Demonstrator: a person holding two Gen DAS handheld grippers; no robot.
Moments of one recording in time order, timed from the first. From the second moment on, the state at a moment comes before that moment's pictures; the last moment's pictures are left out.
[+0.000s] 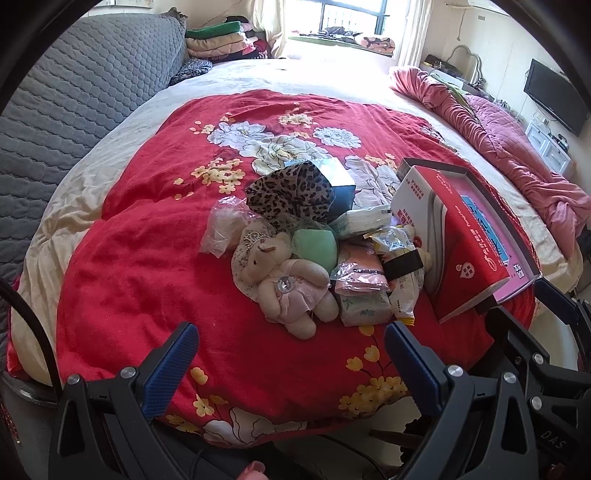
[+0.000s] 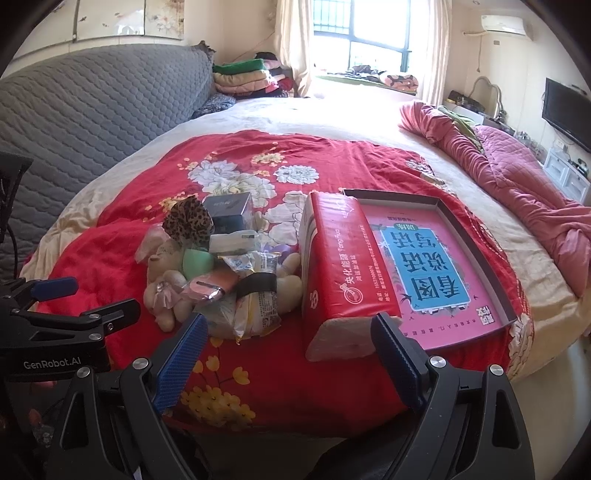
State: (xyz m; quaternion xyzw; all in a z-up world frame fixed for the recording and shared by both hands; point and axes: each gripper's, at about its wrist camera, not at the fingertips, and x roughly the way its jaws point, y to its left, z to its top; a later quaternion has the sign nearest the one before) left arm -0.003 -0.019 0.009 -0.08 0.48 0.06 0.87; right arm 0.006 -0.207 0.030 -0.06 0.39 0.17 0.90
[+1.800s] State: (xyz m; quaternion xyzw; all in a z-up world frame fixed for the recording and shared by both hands) left arm 0.007 0.038 -0.011 -0.15 0.48 0.08 0.86; right arm 0.025 -0.164 0.019 -0.11 0.38 0.21 0.90
